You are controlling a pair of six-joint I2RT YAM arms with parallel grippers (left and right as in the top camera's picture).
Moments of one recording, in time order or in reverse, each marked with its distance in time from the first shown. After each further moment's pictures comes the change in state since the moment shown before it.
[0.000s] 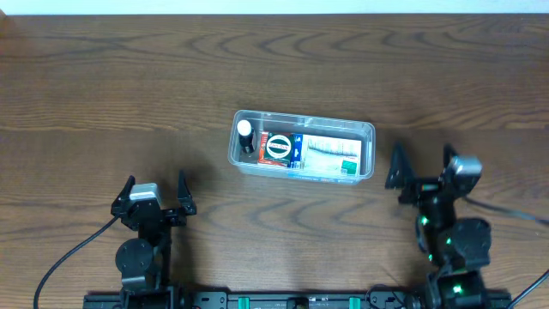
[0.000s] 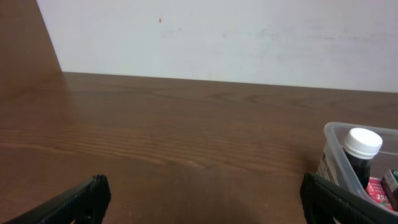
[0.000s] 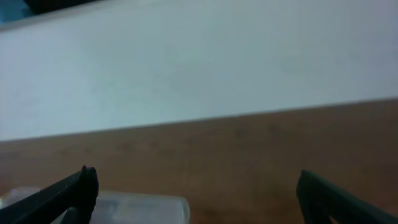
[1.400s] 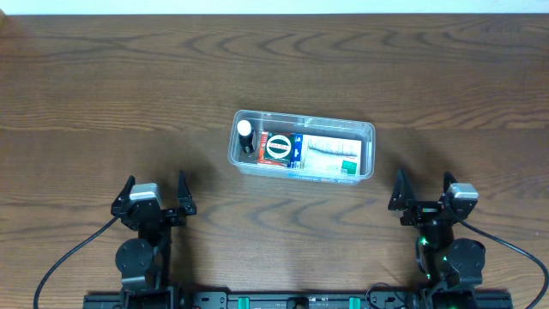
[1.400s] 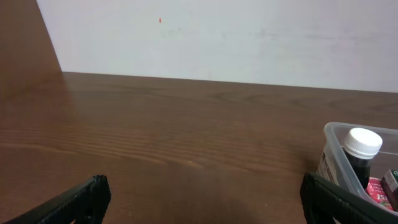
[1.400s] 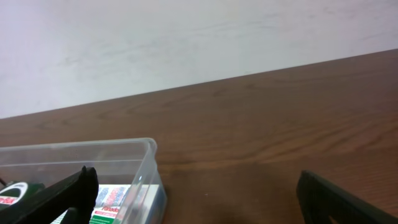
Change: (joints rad) left arm 0.000 0.000 0.000 0.000 0.000 0.000; right arm -0.111 -0.386 -0.142 -0.315 -0.050 -0.001
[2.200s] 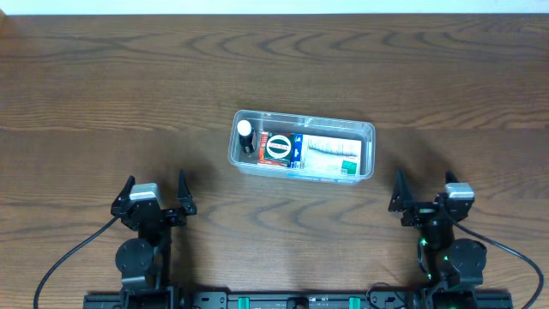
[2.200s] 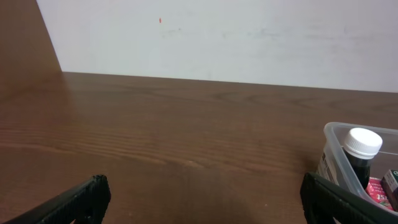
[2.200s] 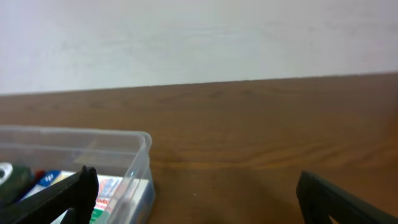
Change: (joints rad) left arm 0.000 0.000 0.000 0.000 0.000 0.000; right arm -0.014 0.000 0.000 0.002 -0.039 -0.140
